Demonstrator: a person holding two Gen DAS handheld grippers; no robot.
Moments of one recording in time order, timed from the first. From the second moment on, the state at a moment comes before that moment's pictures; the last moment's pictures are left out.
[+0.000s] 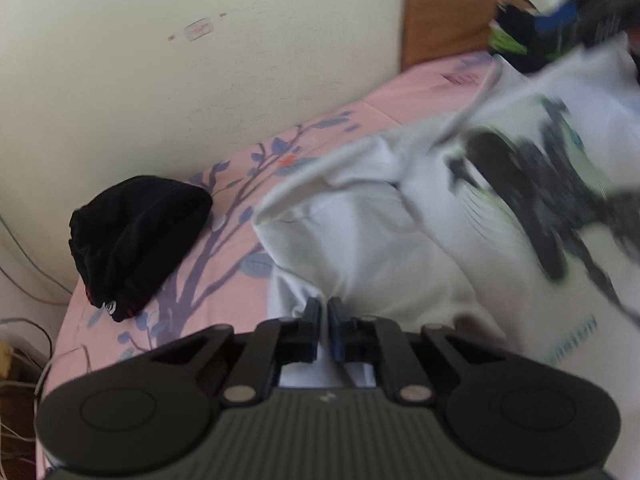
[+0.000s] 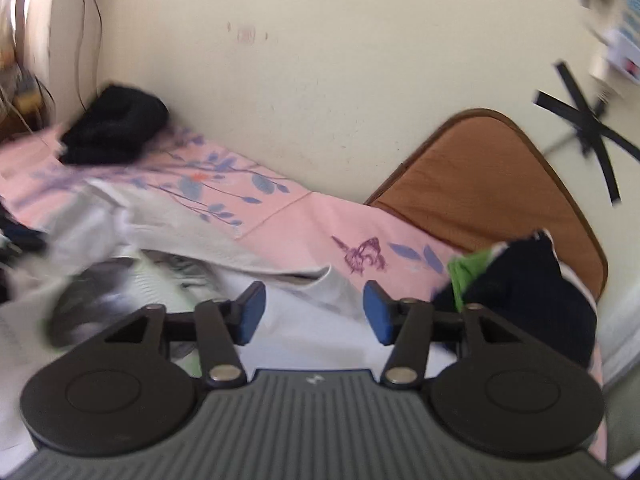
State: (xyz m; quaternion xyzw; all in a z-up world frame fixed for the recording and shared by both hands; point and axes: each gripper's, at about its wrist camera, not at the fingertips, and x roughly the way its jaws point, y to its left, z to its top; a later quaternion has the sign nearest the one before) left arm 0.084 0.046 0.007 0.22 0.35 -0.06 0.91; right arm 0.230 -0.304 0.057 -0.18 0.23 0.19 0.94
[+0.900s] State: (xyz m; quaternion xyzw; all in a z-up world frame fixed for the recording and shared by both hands) left arm 0.197 -0.003 0.003 0.32 0.33 -0.11 0.88; right arm 0.275 -0.337 0.065 -0.04 0.24 0.19 0.95
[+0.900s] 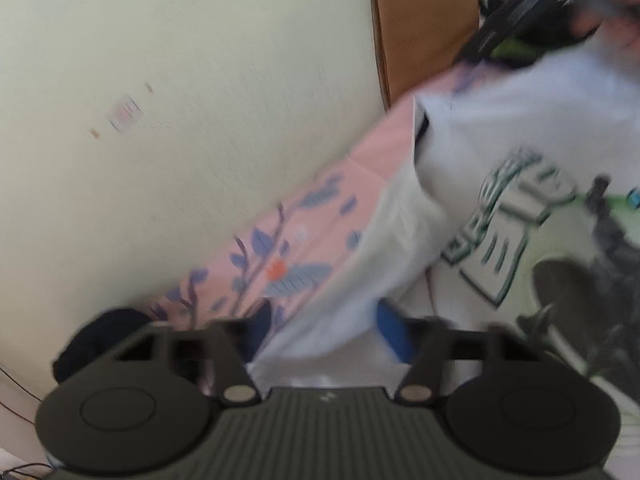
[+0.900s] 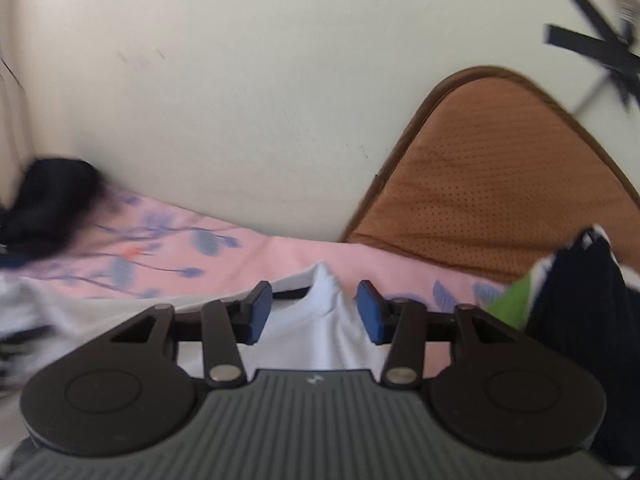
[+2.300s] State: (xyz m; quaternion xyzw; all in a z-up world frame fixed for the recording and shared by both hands) left arm 0.178 0.263 0.050 -0.13 0.41 0.14 0.89; right arm 0.104 -0.256 0.006 -0.02 0.28 0.40 0.87
